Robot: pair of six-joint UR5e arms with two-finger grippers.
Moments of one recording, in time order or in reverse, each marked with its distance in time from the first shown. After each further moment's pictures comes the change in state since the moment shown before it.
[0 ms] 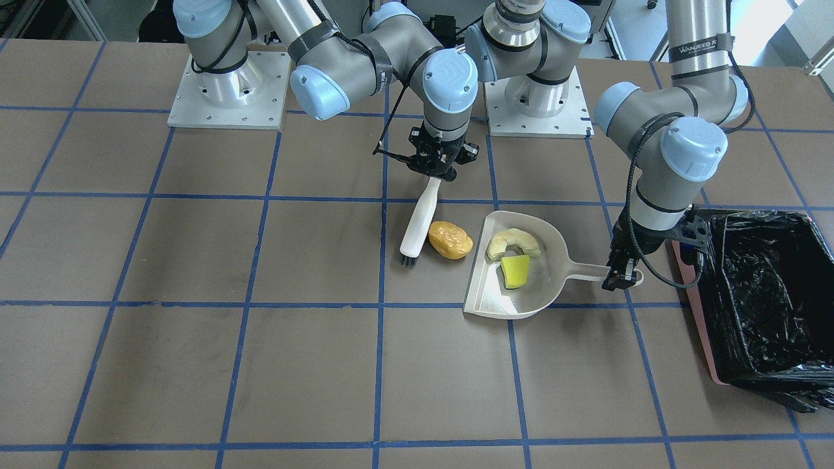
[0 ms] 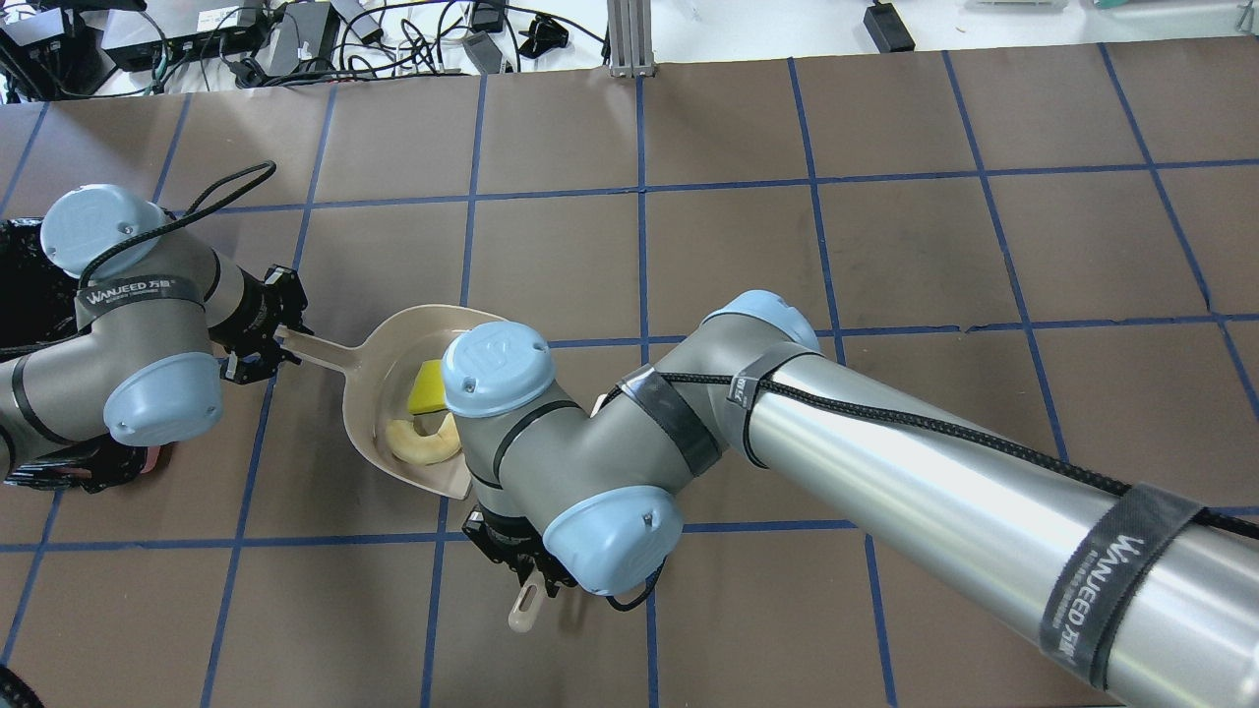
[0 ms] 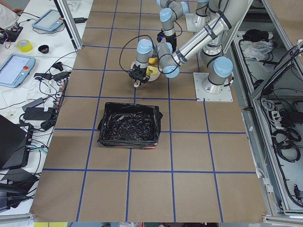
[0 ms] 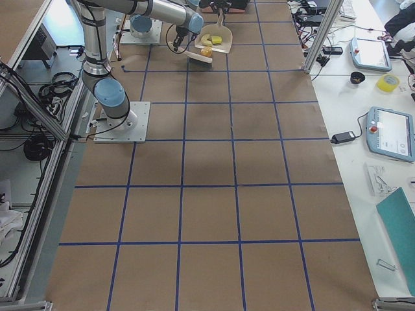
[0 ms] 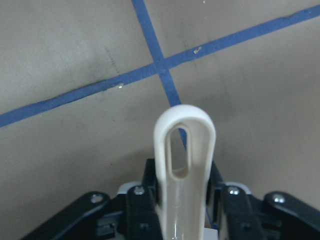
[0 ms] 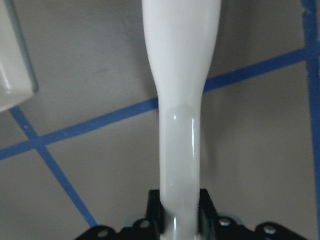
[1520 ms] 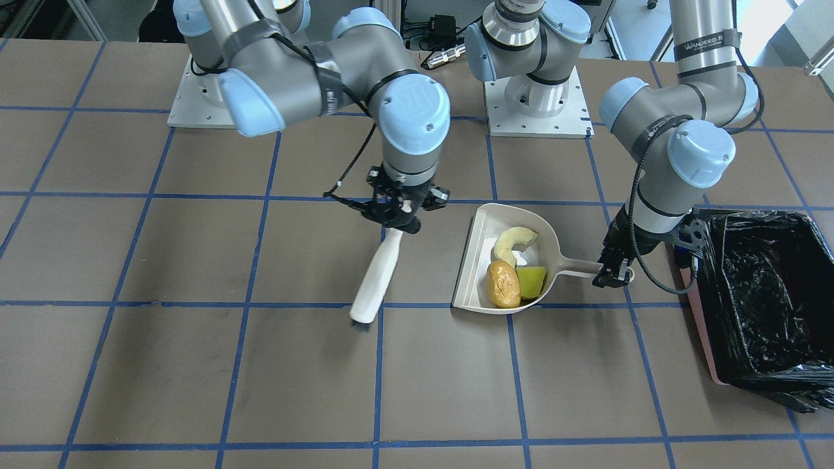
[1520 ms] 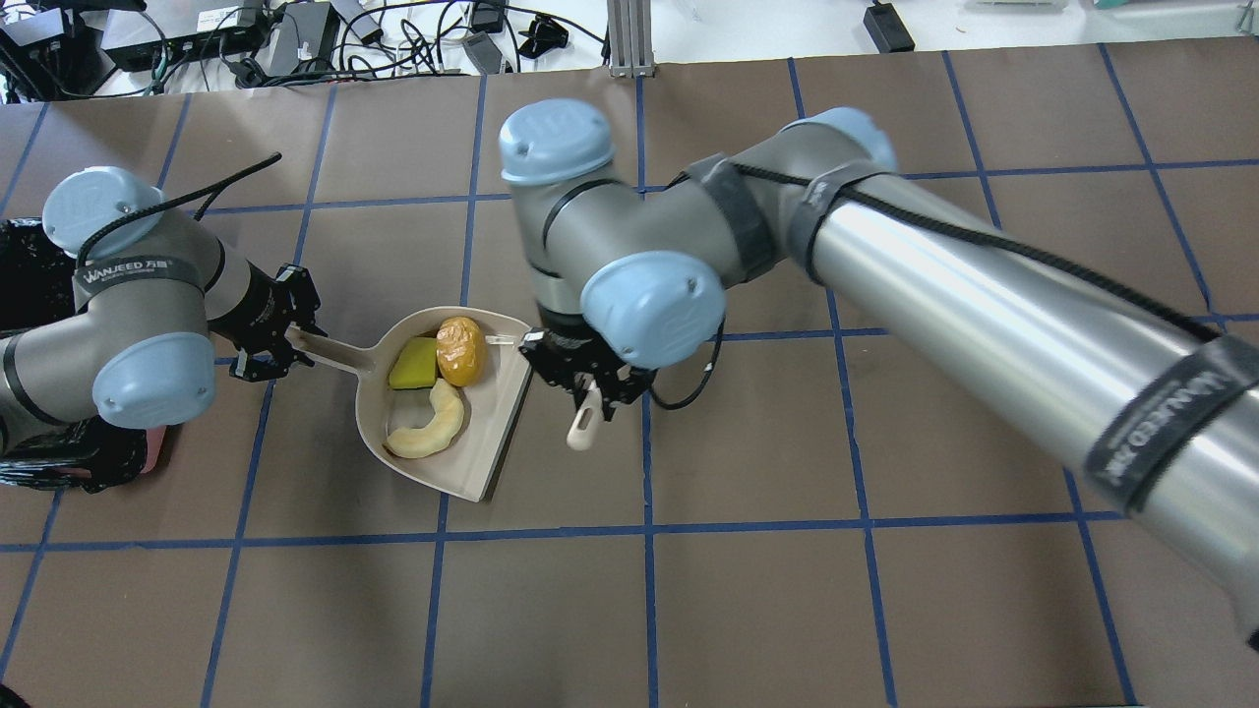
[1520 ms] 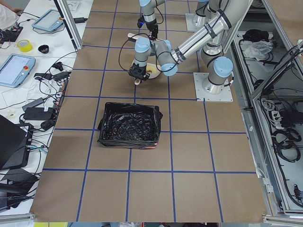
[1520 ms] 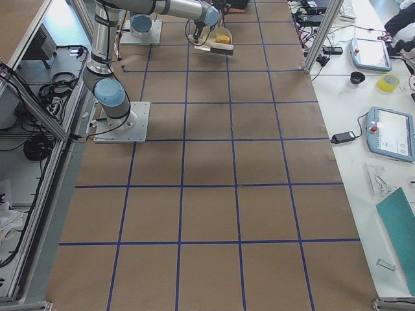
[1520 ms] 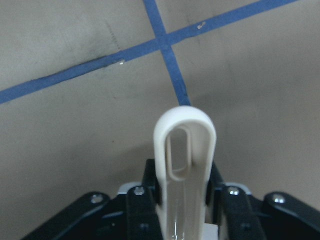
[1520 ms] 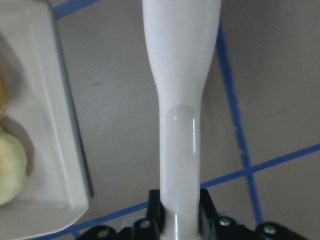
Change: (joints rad) left arm -0.013 0.005 0.088 -0.196 -0.042 -0.006; right arm -0.274 -0.019 -0.246 0.389 -0.159 -0.268
